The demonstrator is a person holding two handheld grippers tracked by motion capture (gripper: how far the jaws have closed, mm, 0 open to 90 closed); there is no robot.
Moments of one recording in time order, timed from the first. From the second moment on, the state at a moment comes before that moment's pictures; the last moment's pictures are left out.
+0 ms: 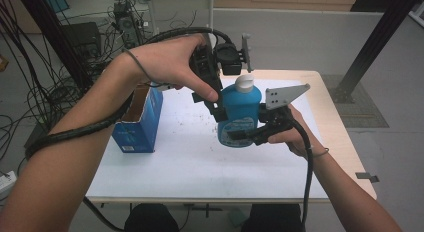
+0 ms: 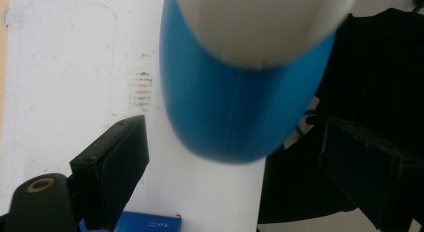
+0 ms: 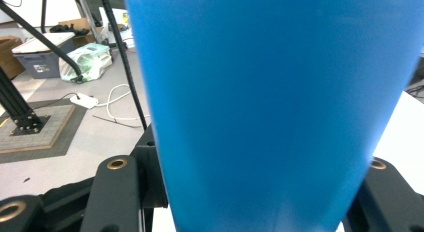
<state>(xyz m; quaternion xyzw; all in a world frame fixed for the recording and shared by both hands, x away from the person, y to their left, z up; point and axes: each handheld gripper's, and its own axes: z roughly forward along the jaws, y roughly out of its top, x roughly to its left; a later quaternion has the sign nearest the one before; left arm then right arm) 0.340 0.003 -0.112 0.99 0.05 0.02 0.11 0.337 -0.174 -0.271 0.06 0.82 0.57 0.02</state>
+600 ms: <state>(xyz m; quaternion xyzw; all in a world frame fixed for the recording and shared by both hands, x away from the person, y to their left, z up) 0.337 -0.010 -0.117 0.99 0.03 0.02 0.12 0.334 -0.150 -0.276 0.05 0.82 0.57 0.01</state>
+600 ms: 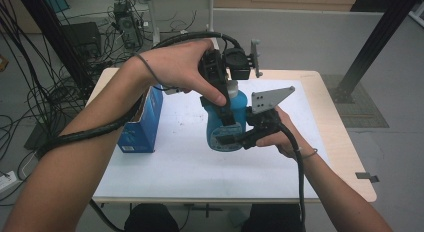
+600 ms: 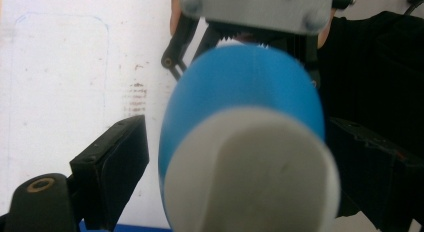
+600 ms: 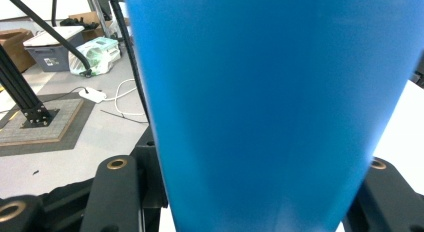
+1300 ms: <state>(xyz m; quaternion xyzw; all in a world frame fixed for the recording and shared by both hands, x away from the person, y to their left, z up) 0.335 -0.010 -0.117 0.99 0.03 0.01 0.12 0.333 -0.146 -0.279 0.04 0.83 0.56 0.01</state>
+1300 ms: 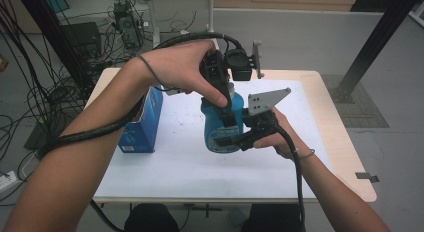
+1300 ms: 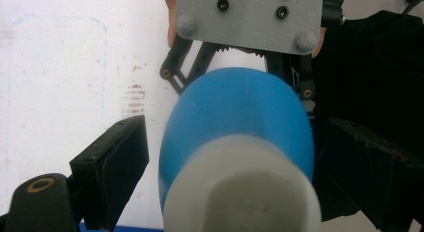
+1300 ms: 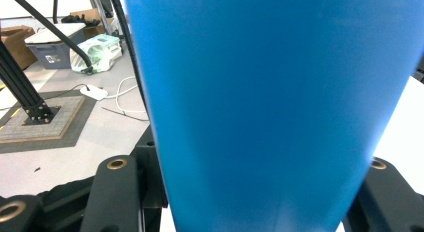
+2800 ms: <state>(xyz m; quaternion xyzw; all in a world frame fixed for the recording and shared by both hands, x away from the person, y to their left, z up) 0.334 -0.009 -0.115 0.99 0.03 0.02 0.12 0.331 -0.151 -0.278 0.04 0.83 0.56 0.01</state>
